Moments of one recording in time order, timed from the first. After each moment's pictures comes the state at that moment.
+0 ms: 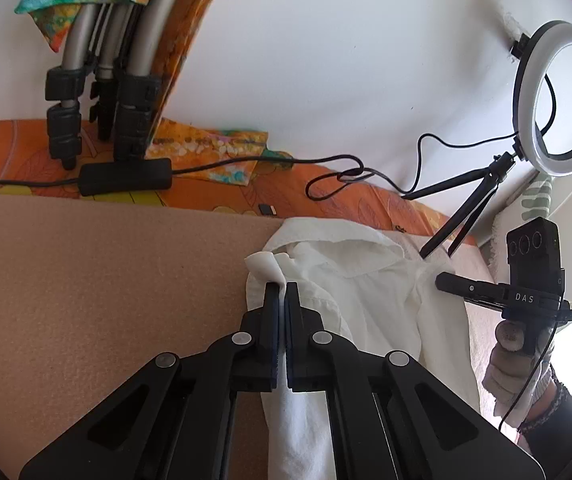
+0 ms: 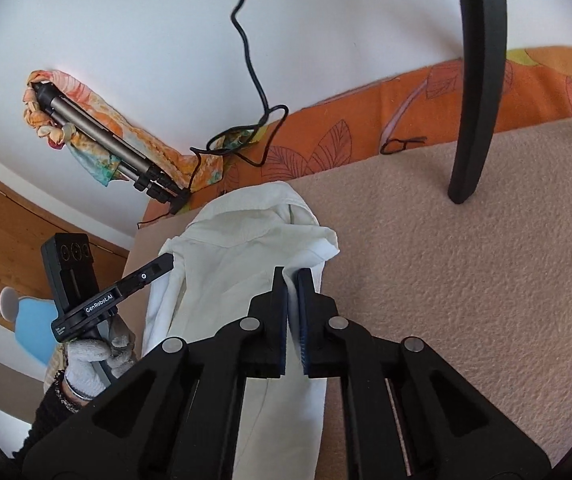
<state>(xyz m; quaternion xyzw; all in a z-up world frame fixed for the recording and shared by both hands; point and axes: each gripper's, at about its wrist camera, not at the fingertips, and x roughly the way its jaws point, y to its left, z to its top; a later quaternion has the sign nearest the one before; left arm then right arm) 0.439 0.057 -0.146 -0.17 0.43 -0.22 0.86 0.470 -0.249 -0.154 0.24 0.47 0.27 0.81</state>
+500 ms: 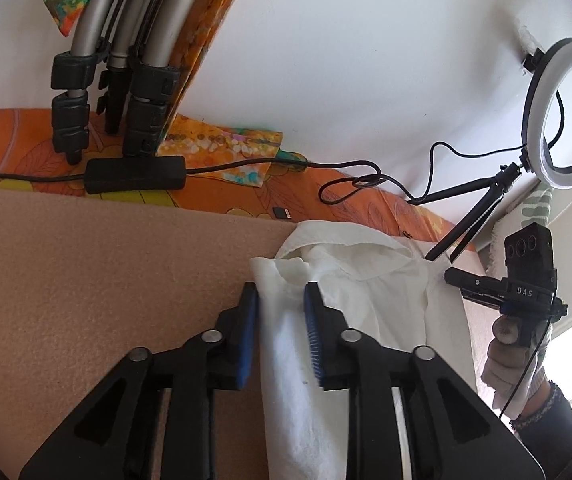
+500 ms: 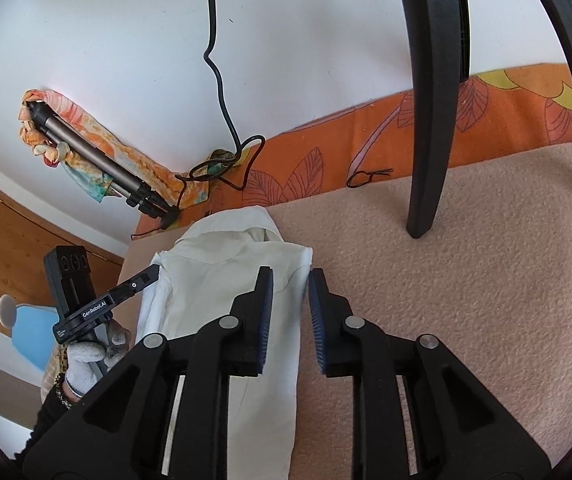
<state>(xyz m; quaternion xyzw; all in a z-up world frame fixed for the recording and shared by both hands) 0.458 0.065 -0.161 -0.19 0.45 -0.22 0.85 0.484 -0.276 -0.161 0.25 0.47 0.25 0.81</state>
